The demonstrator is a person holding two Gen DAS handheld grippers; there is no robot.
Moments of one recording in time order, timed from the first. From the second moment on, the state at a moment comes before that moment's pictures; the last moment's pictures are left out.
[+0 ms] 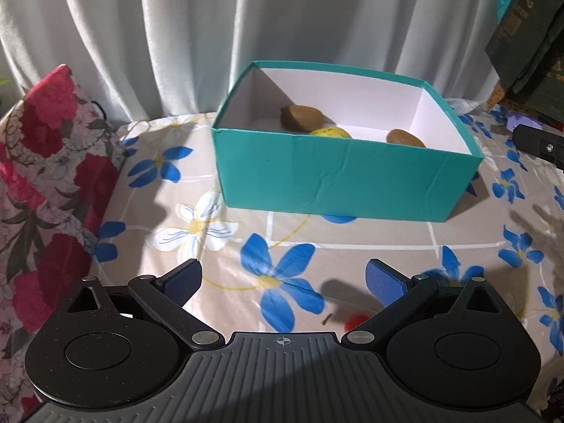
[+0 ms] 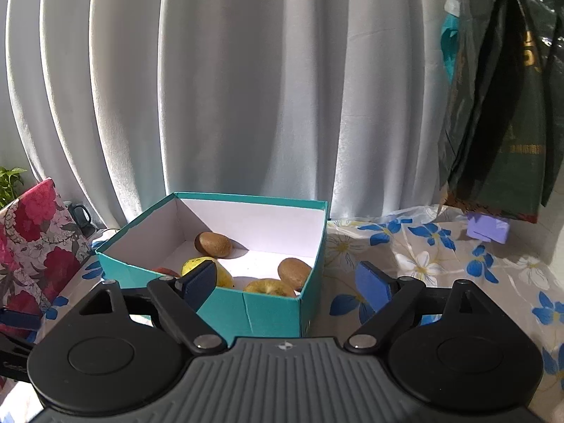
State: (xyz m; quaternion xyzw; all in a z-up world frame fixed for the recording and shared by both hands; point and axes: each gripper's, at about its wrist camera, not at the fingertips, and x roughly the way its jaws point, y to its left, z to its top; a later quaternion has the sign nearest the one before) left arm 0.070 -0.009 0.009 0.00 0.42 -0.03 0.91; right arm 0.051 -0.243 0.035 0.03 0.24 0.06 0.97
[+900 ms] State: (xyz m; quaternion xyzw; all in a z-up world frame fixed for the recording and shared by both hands) left arm 0.075 -0.041 -0.050 0.00 0.47 -0.16 0.87; right arm -0.015 -0.258 -0.001 0.05 0.30 0.02 0.95
